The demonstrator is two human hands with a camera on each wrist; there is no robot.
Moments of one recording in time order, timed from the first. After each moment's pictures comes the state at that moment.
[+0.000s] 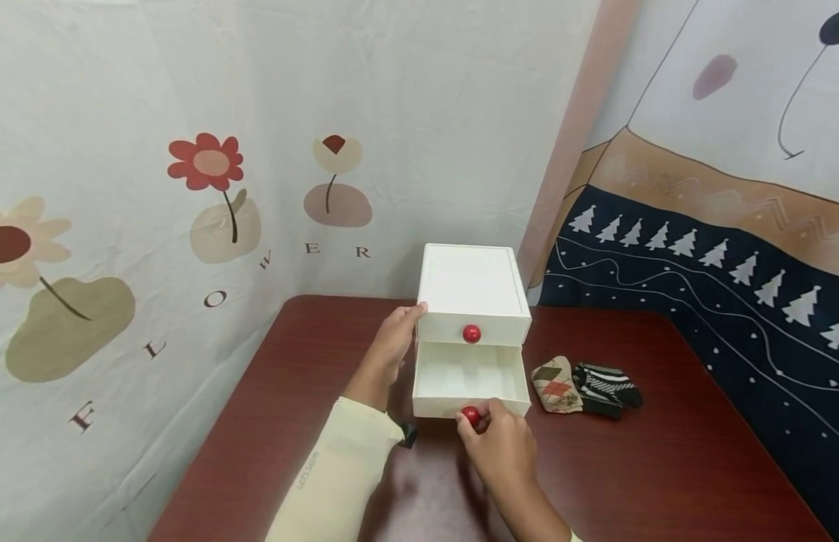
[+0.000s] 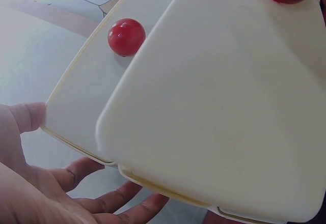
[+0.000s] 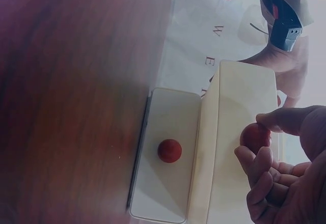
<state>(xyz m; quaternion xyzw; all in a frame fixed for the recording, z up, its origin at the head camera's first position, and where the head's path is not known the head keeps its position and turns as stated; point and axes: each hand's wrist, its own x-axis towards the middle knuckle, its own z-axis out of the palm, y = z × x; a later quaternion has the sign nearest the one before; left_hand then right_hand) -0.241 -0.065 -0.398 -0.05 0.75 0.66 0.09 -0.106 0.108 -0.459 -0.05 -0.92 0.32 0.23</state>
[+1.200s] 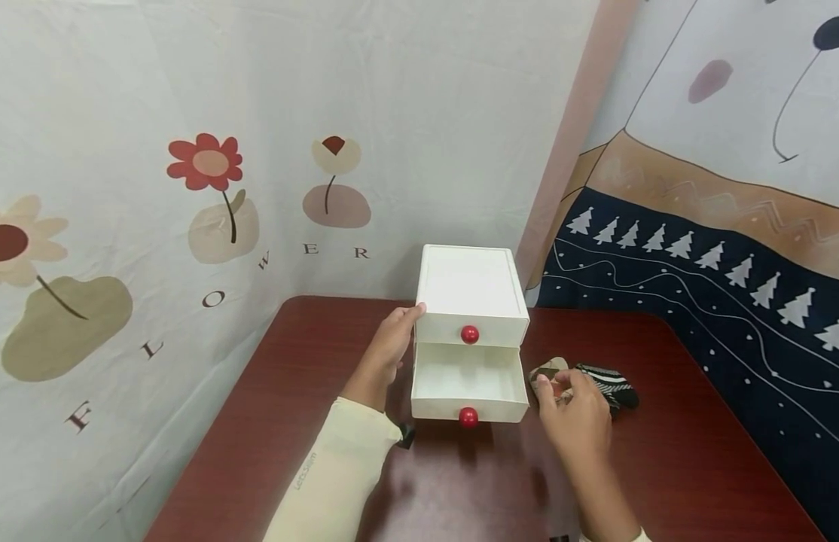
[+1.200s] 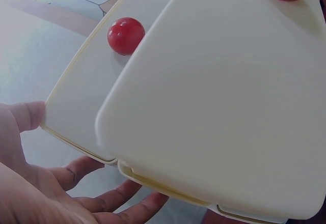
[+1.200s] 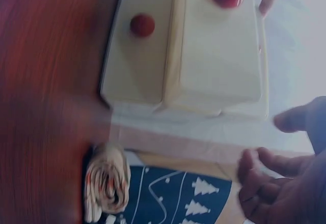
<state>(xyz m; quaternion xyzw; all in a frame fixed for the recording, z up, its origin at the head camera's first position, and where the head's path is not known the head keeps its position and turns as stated) -0.239 -0.065 -0.396 -0.06 0.75 0.65 0.09 -0.120 0.202 -0.431 -0.11 -0.89 0.33 0.29</state>
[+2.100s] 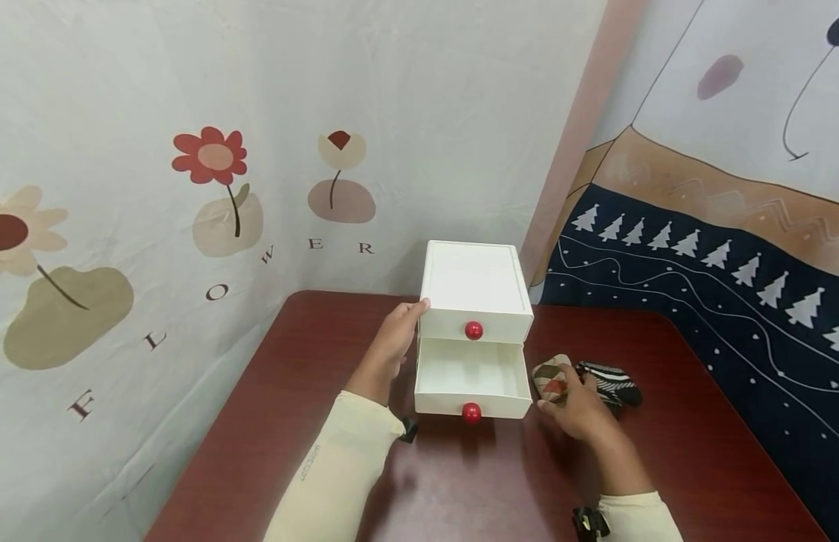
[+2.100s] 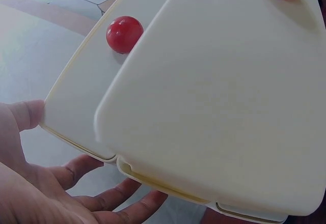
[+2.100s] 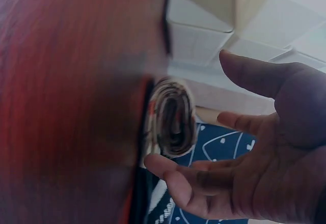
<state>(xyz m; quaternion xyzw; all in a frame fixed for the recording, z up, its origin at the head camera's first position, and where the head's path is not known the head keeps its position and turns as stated) -0.243 -0.064 -0.398 -0.06 0.75 0.65 0.09 -0.172 0.266 -0.466 -0.04 -0.95 0.29 -0.05</state>
